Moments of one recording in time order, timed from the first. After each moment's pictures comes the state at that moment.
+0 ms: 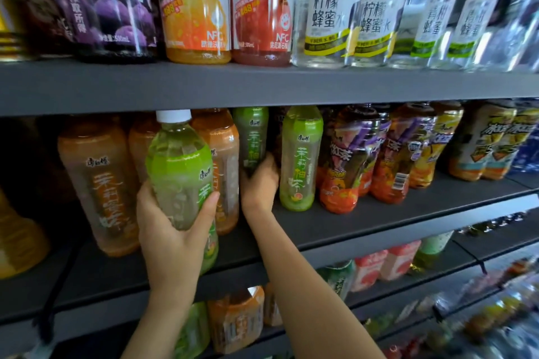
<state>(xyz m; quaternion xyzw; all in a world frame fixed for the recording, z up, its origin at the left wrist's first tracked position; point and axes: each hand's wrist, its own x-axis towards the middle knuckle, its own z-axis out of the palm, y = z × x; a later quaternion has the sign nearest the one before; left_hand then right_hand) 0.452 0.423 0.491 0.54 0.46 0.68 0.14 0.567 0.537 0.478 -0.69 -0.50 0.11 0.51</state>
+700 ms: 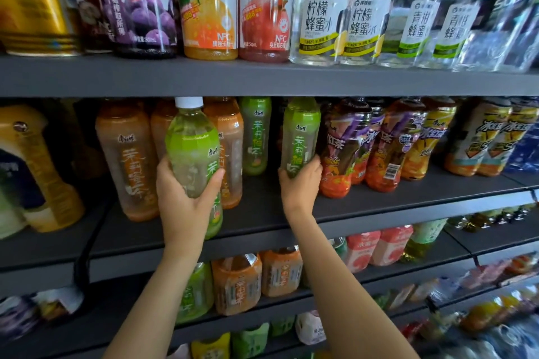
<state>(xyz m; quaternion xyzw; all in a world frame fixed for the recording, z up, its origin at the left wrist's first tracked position) 0.451 0.415 0.498 0.55 0.47 0.67 0.17 0.616 0.462 0.490 -0.70 -0.45 0.12 0.54</state>
